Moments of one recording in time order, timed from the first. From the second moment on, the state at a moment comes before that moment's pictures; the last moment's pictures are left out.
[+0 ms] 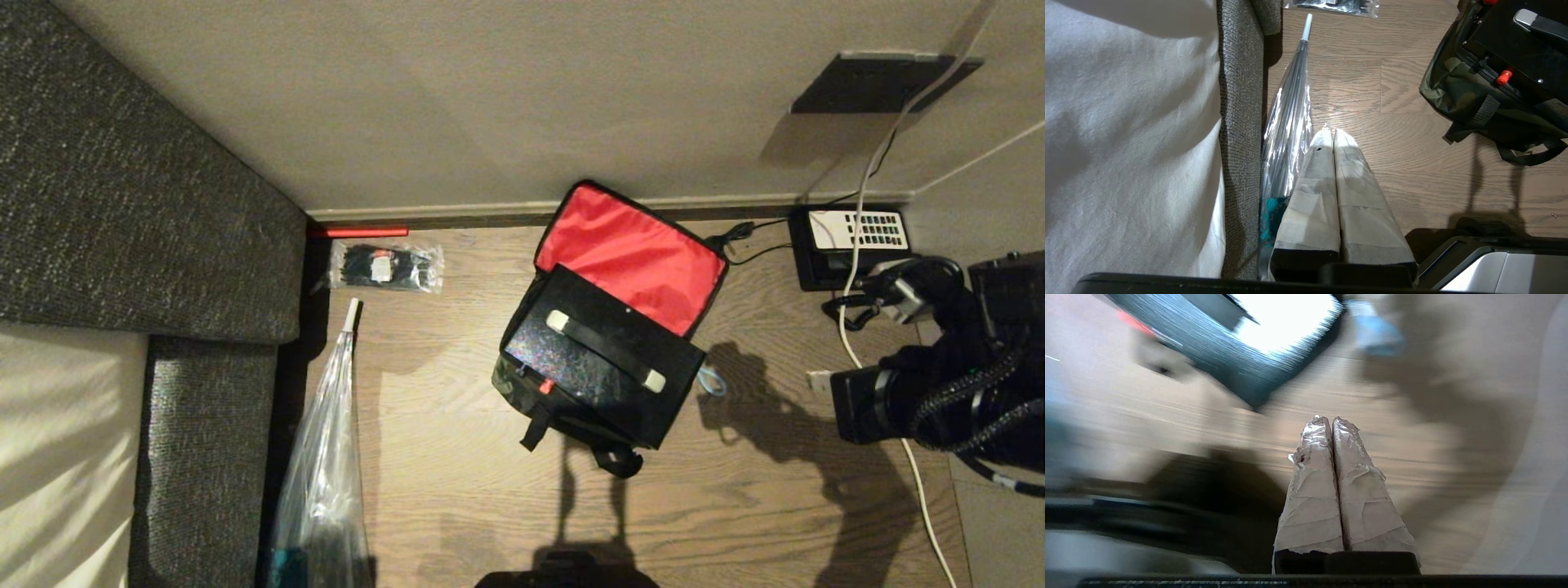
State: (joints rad) left arm 0.00 0.00 0.00 0.01 0.00 0.00; right arm 0.38 1.37 -0.72 -0.12 -0.15 0.10
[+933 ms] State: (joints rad) left arm 0.00 0.00 0.00 0.01 0.00 0.00; right arm 0.09 2.00 -1.21 -0.31 0.14 0.58
